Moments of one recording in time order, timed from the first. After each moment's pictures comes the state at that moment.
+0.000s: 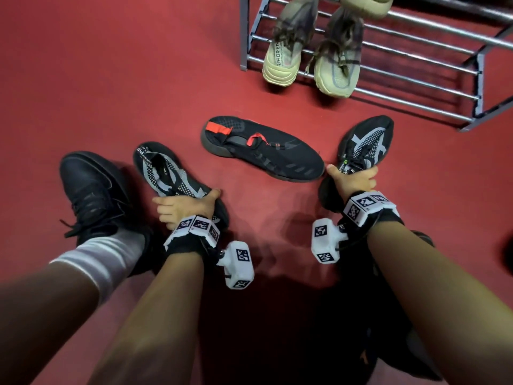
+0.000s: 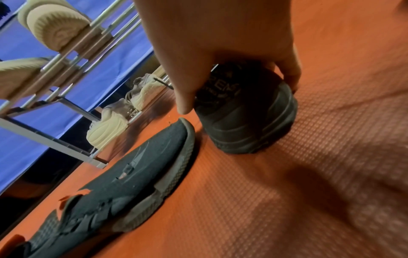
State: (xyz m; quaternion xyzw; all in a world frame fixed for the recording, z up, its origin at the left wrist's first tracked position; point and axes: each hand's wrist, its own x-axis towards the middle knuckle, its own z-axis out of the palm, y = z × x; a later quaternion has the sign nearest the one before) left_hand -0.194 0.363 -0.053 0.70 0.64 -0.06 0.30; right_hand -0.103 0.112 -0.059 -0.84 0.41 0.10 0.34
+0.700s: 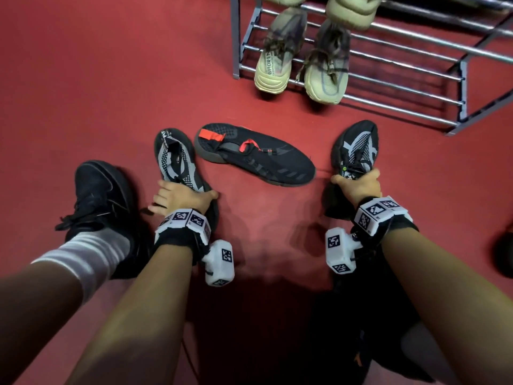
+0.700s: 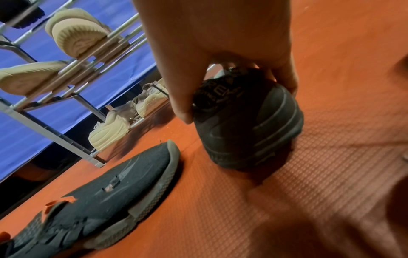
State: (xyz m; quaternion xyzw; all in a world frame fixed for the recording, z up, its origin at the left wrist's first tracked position) left_hand -0.177 0.372 -0.047 0.81 0.52 -0.12 0.22; right_hand -0.107 0.082 -0.039 -0.87 0.36 0.13 0.31
